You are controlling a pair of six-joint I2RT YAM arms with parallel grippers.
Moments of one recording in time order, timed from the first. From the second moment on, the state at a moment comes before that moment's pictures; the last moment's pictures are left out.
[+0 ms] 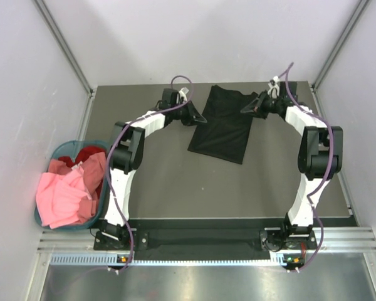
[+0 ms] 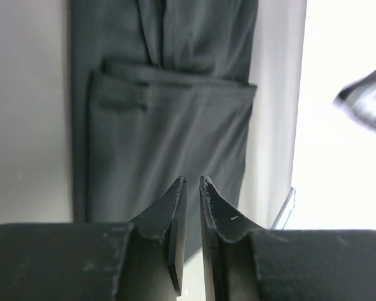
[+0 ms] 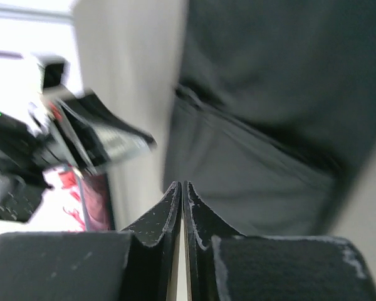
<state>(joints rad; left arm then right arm) -0.34 2.29 1.71 -0.03 0.68 -0.78 0.01 2.01 1.52 -0.18 -0.72 0.68</state>
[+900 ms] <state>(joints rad) -0.38 2.58 1.99 0.05 0.61 -0.88 -0.07 2.18 1.32 -0.05 -0.80 0.69</state>
